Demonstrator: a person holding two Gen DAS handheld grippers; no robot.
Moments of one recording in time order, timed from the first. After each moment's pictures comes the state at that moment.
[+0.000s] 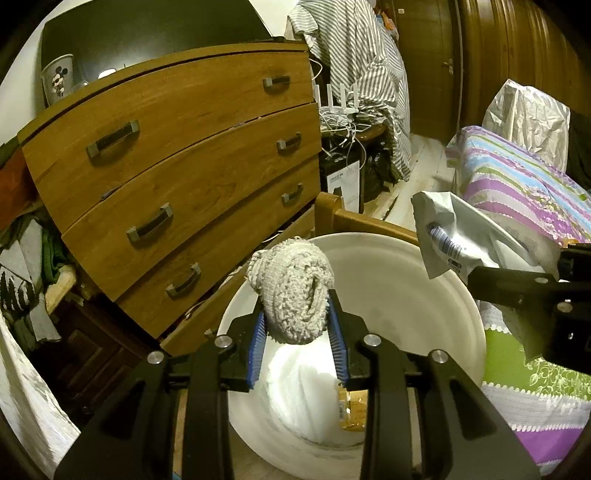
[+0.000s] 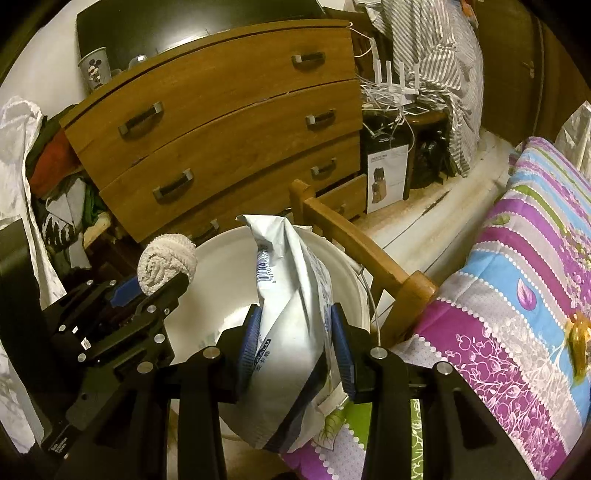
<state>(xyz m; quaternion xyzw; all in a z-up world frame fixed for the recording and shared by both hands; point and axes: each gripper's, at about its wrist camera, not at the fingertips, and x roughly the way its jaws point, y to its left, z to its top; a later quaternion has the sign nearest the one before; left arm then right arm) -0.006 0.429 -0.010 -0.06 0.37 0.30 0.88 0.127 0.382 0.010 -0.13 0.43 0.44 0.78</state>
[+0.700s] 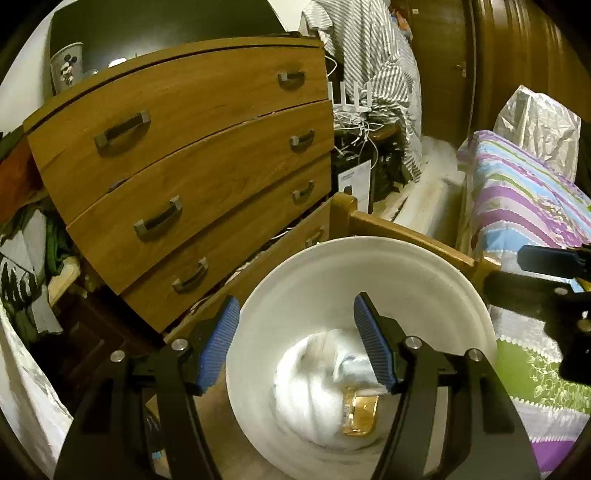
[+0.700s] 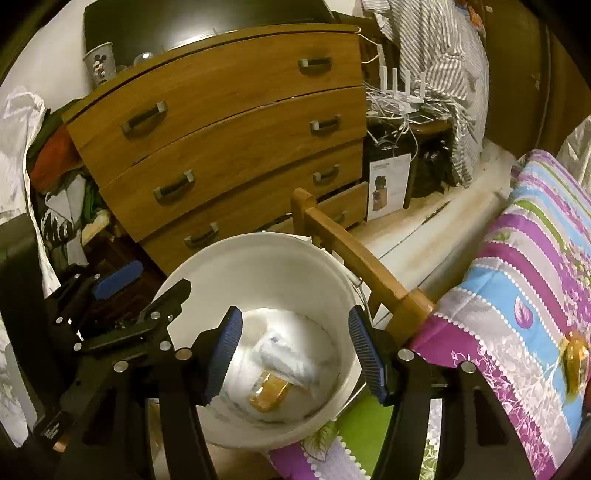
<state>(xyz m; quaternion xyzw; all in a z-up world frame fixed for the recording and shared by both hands) -0.006 0.443 -0.011 -0.07 0.37 0.32 0.87 0.134 0.389 0.016 -0.14 0.42 0.44 0.78</state>
